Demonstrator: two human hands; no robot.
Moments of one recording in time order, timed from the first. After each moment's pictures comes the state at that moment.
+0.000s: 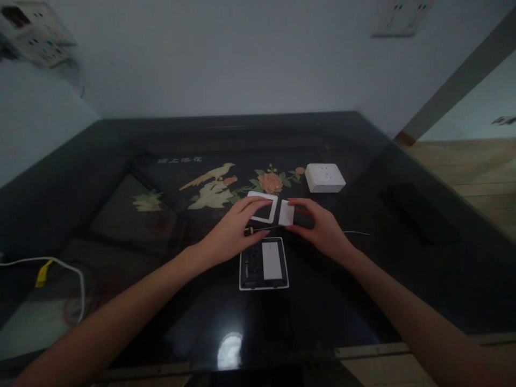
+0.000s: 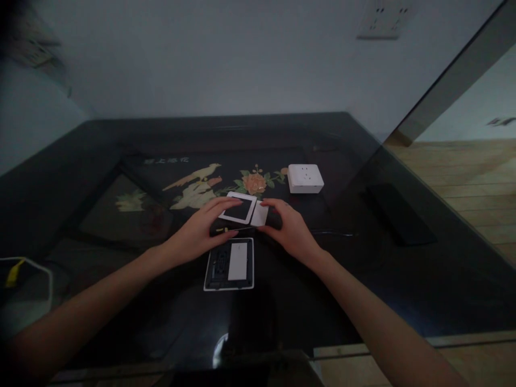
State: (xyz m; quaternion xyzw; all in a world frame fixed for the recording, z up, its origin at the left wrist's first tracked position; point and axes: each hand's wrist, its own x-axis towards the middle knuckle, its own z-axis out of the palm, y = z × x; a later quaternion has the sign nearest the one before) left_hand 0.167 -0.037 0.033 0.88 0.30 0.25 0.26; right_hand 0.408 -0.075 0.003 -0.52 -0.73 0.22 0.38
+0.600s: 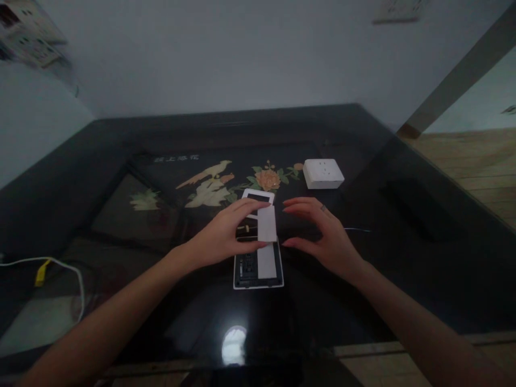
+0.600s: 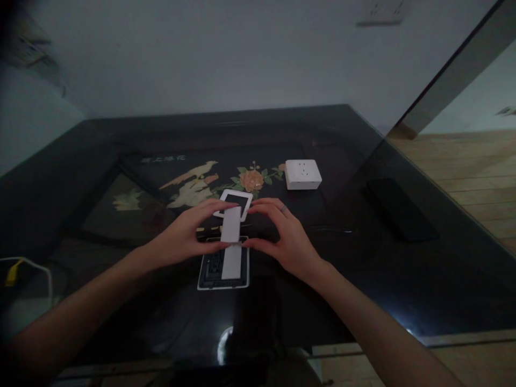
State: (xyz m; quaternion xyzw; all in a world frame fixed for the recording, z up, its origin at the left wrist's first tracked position) left_hand 0.164 -0.042 0.051 0.89 0.27 0.21 0.30; right_hand 0.400 -0.103 0.035 -0.44 -0.77 0.19 0.42
